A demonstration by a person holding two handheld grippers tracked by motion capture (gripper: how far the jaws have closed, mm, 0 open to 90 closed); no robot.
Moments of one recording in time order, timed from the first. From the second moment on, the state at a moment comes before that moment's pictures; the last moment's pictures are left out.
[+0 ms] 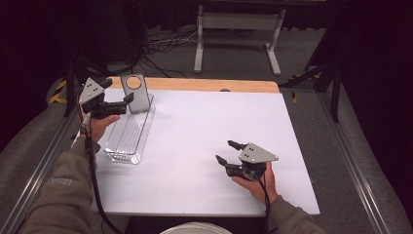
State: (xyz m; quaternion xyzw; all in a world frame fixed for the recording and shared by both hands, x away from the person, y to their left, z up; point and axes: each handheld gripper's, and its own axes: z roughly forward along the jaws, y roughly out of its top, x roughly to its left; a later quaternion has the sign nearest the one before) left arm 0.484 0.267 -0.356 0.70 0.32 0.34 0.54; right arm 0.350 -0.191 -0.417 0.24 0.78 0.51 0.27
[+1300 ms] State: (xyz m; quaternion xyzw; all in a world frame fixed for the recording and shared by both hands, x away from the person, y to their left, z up) left arm 0.403 0.244 -0.349 0.69 0.26 0.34 0.58; right arm 0.333 -0.205 -0.400 0.24 0.76 0.52 0.29
